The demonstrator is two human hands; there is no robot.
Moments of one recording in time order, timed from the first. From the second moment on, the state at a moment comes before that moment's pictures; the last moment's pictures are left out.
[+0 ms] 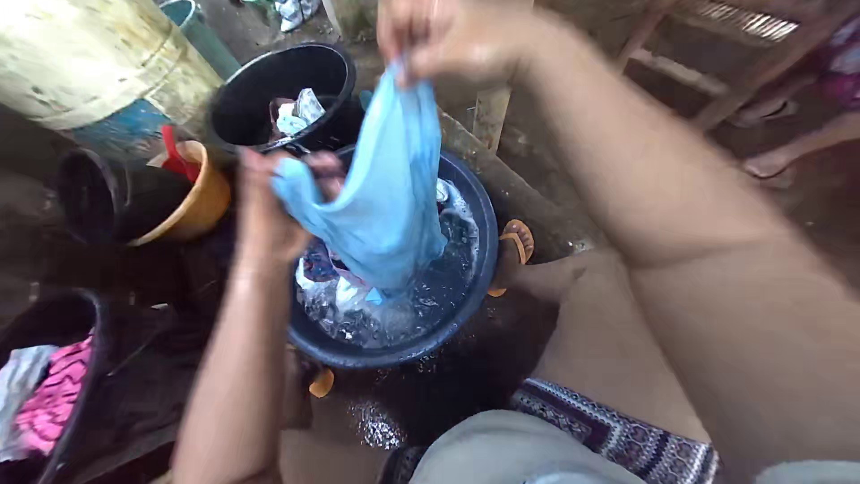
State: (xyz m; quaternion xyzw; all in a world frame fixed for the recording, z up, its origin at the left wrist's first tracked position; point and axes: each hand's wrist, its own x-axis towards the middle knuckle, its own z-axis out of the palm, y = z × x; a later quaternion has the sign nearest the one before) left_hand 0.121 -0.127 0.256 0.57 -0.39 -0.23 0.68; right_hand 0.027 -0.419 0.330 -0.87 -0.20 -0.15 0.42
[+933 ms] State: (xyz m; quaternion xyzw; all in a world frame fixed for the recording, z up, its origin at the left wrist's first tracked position) left_hand 0.072 -0.184 0.247 0.74 -0.25 -0.23 0.58; right_hand 0.017 -0.324 0.134 -0.69 -0.14 -0.22 0.67
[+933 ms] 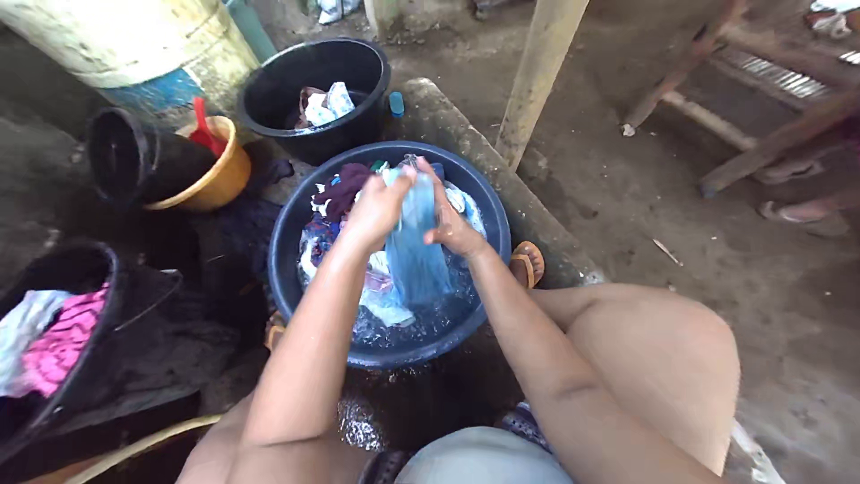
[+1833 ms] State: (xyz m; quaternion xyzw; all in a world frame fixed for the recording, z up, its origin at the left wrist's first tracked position) left_hand 0.023 -0.127 0.077 0.37 0.20 -0.32 0.85; right_hand -0.017 -0.229 0.200 -0.74 -0.13 -0.01 0.66
